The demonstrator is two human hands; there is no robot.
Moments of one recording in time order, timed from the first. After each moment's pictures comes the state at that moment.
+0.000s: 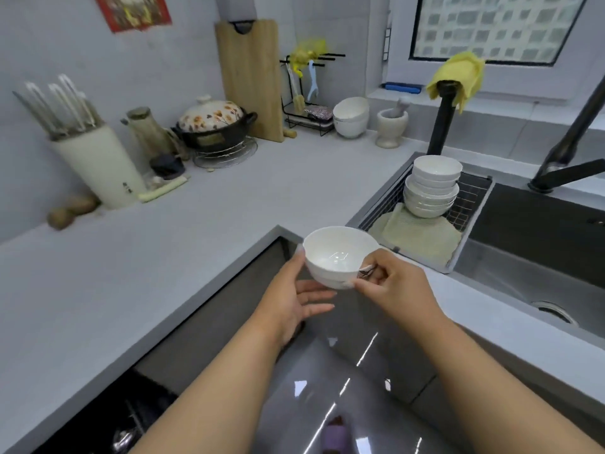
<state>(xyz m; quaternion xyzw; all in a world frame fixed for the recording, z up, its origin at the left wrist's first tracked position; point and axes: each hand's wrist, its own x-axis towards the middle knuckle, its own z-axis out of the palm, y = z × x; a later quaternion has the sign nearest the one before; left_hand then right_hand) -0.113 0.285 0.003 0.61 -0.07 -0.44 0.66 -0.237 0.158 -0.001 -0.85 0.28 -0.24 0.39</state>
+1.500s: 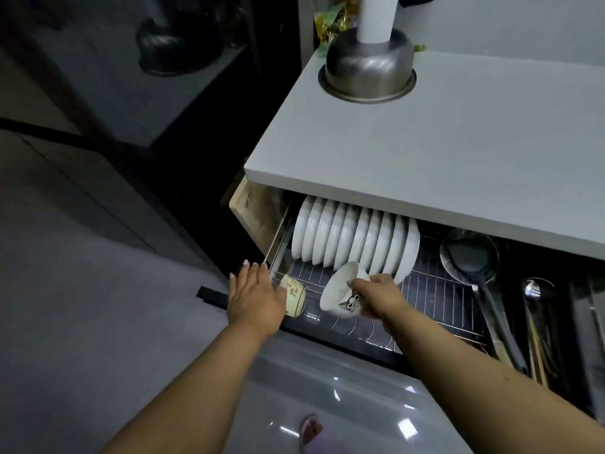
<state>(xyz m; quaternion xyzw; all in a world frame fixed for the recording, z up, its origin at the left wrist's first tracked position) -0.260 1.133 -0.150 0.94 0.29 -0.10 0.16 -0.148 0.943 -0.169 -0.77 0.13 0.34 0.53</state>
